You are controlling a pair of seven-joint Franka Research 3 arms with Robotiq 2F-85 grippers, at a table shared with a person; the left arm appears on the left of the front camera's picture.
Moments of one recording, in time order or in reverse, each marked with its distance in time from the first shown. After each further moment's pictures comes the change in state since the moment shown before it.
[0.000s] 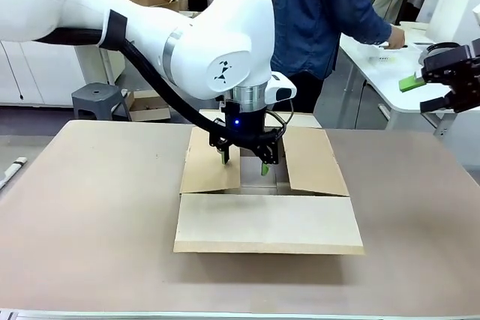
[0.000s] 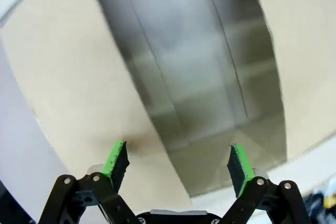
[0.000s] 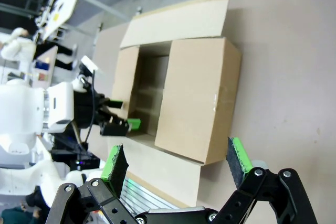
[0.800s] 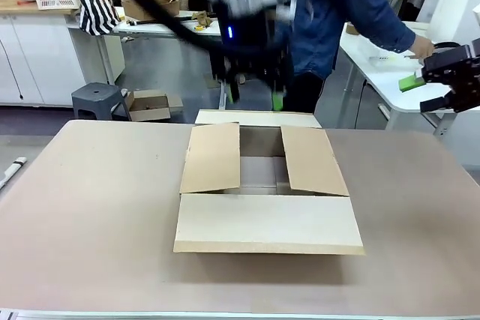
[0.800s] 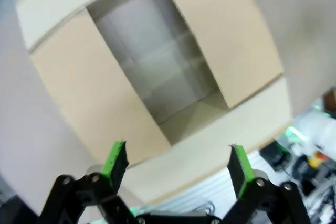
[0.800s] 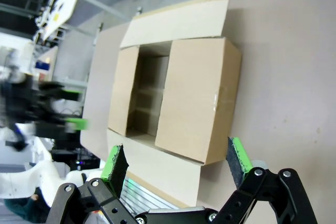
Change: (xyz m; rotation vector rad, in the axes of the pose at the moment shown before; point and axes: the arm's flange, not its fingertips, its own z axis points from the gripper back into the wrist) left arm 0.006 0.004 0.105 -0.146 -0.025 -0.141; right arm 0.000 0.000 0.000 0.000 0.000 0.000
